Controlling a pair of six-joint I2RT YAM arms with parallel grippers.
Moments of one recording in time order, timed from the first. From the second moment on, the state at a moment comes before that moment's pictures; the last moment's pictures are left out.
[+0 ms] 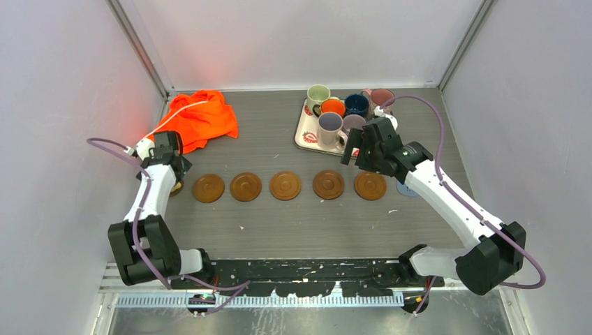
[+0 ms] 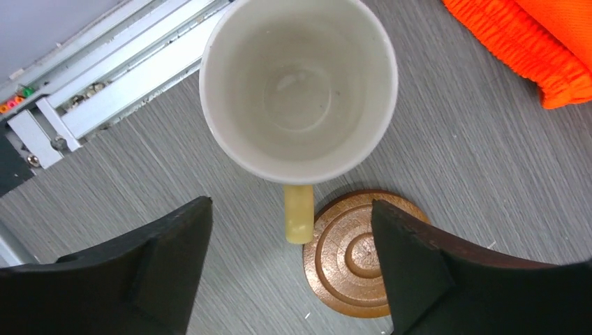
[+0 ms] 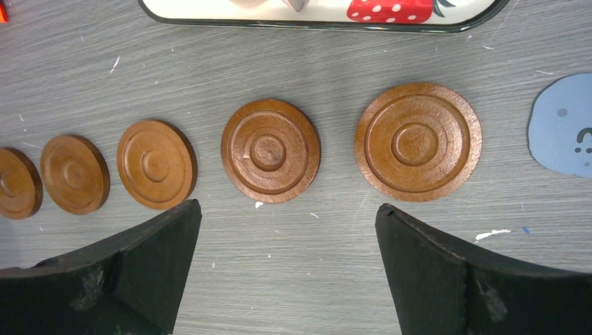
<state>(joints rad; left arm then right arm) 0.21 1.33 0.92 -0.61 -0.48 -0.70 0.49 1.25 1.13 -0.73 0.19 0.65</state>
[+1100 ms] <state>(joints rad) -0.54 1.46 1.37 -0.74 -0.55 -0.64 0.49 1.18 1.11 -0.74 0.31 0.65</state>
